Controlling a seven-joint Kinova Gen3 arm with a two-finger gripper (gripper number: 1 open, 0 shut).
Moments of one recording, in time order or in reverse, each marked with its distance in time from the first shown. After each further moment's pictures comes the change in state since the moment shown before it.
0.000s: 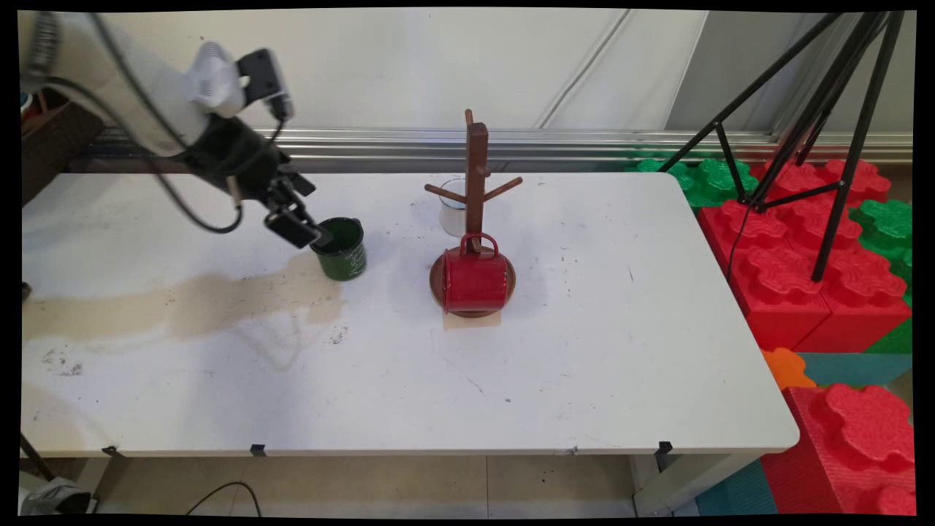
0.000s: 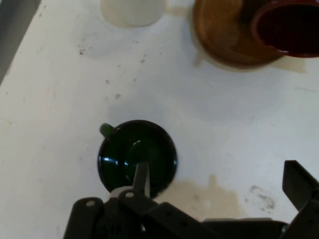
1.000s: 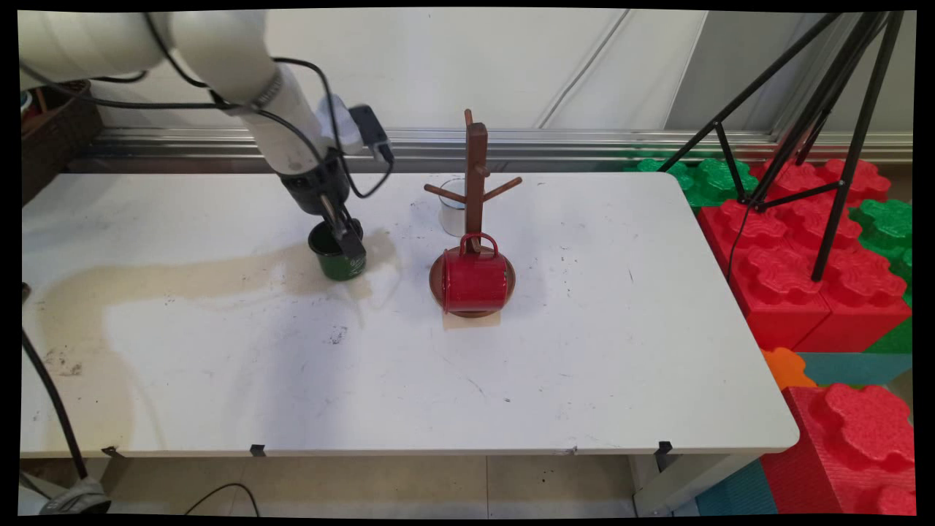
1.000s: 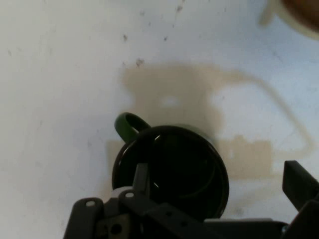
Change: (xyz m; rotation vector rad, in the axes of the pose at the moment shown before) arm 0.067 -0.013 0.121 0.053 -0.302 -0.063
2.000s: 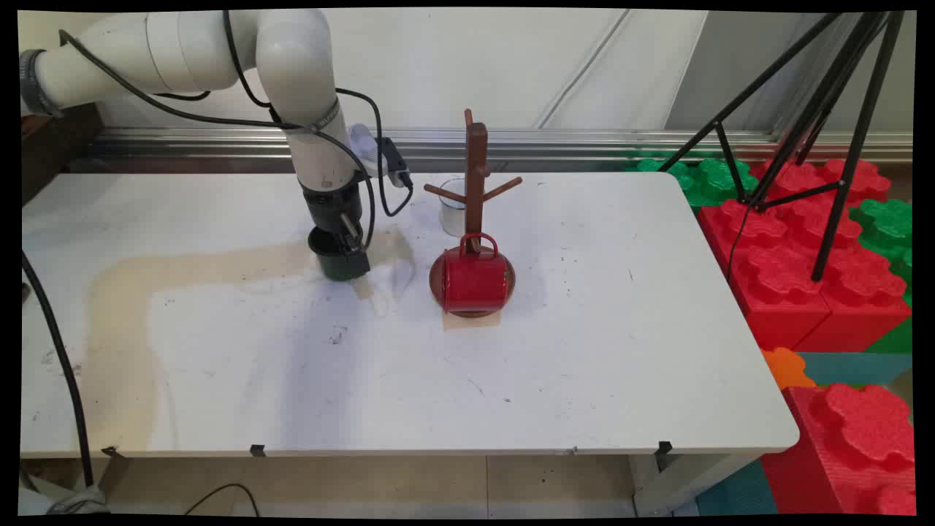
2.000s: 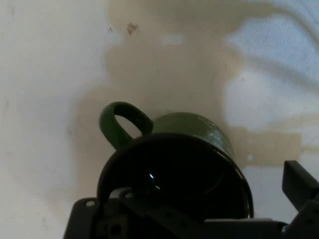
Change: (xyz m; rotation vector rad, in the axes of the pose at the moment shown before) arm 0.029 -0.006 0.057 -0.017 -0.174 -0.015
